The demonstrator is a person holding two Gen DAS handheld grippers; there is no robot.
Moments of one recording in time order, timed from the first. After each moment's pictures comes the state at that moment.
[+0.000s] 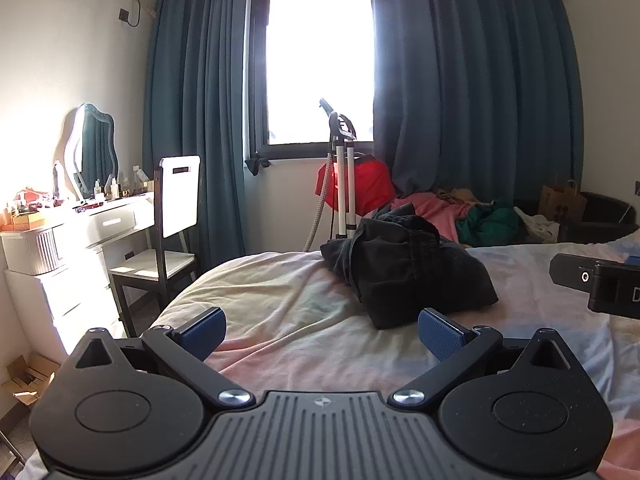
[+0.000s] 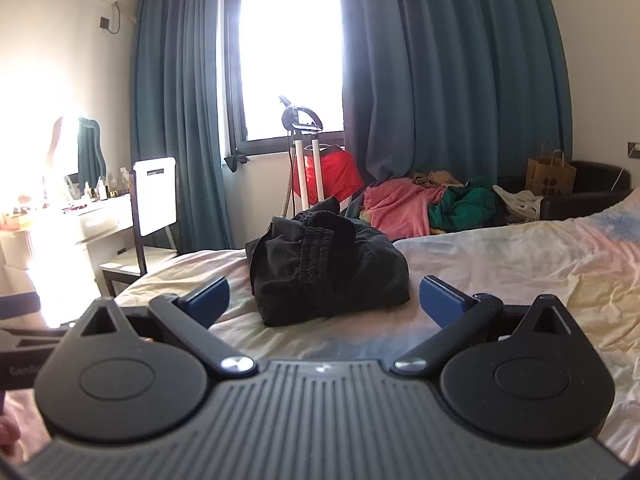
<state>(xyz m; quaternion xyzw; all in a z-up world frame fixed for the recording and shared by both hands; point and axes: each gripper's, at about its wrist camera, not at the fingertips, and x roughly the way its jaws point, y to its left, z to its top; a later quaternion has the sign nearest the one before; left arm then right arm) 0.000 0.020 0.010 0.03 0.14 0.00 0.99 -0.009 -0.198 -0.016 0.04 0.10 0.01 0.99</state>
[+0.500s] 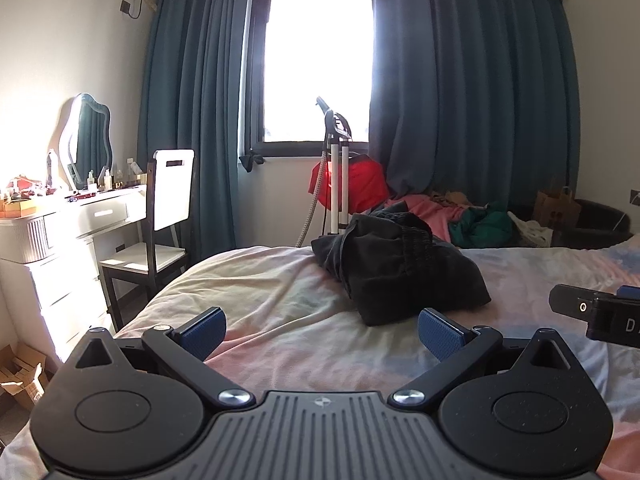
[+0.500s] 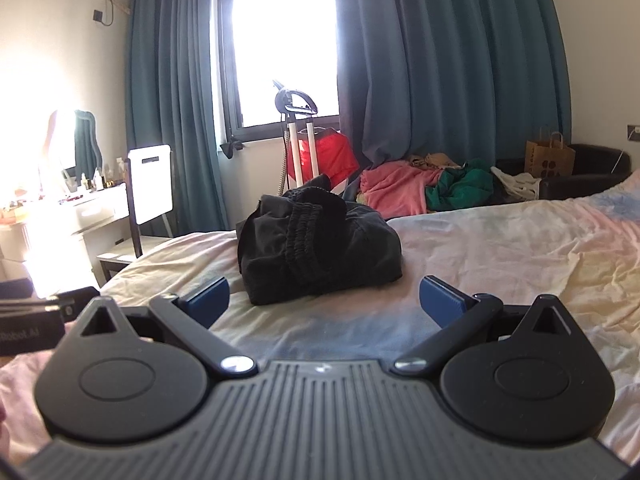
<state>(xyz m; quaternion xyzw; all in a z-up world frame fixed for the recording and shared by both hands) 0.007 0.017 -0.005 0.01 0.14 -0.02 0.99 0.000 -0.219 -0.038 0.06 0.12 0.02 0.99</state>
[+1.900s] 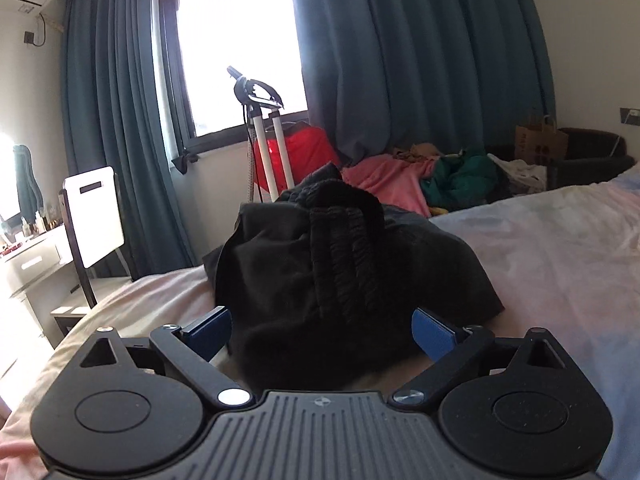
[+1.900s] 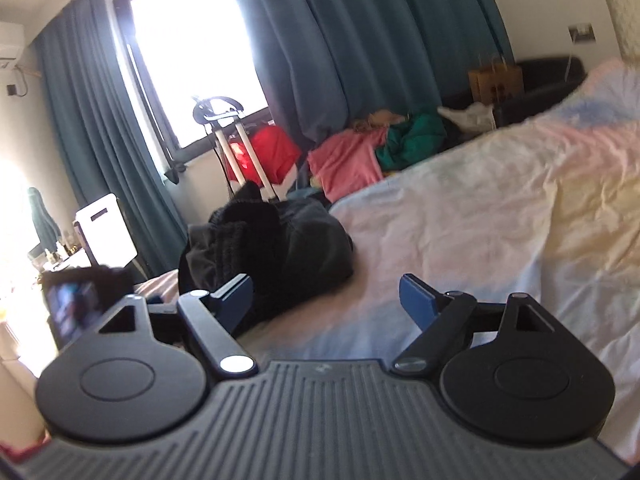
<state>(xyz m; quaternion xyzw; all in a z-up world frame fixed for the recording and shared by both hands) 0.265 -0.152 -0.069 0.12 0.16 -0.05 0.98 0.073 -0.307 -0.058 0.22 0.16 -0.04 0.96</state>
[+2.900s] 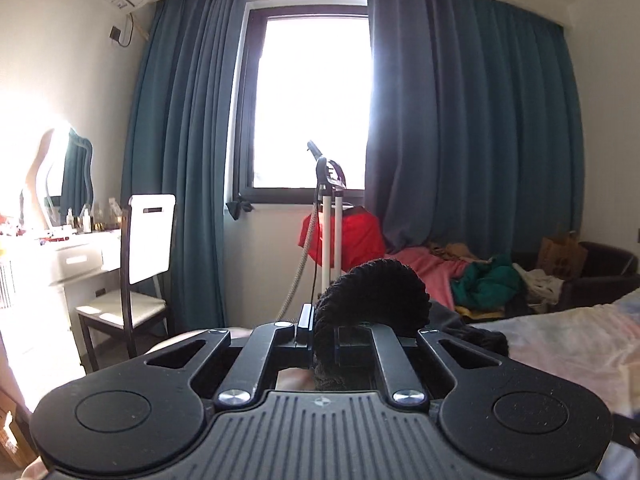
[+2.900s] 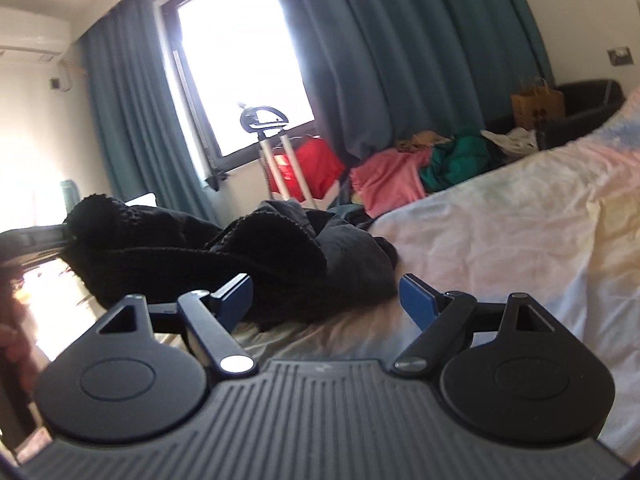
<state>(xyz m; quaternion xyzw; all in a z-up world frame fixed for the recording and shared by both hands) 0.122 0.016 0.032 0.00 0.08 -0.03 1.00 0.060 -0.272 -0.061 0.17 0.11 0.02 0.98</state>
